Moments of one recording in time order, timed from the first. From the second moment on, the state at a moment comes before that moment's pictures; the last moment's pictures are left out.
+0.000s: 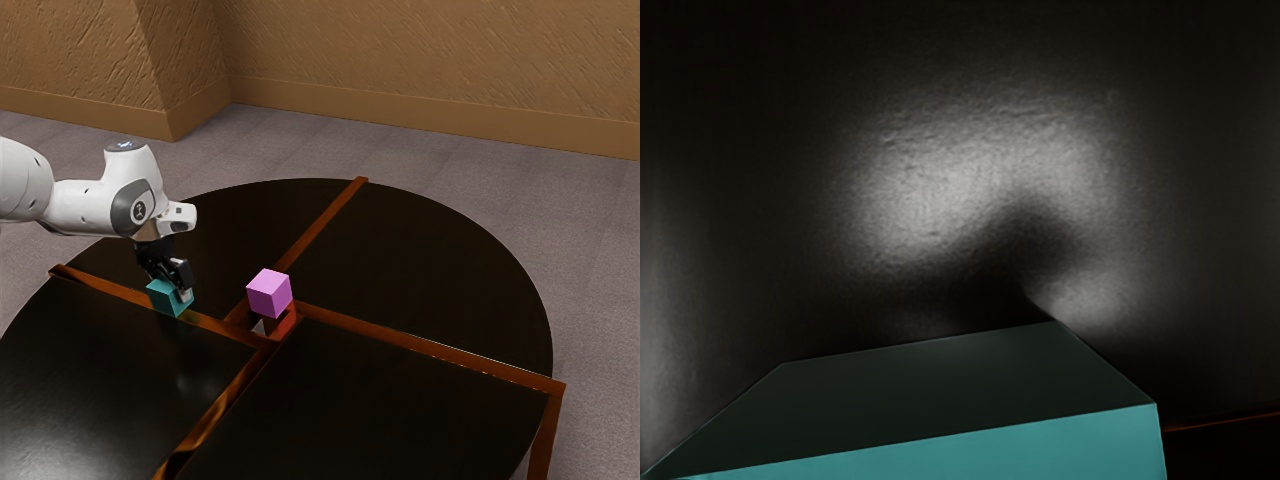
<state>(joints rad) 0.42 0.51 -0.13 -1.80 0.07 2.28 0.41</state>
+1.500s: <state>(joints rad) 0.42 0.30 -0.19 -1.87 0.08 2.25 0.35</state>
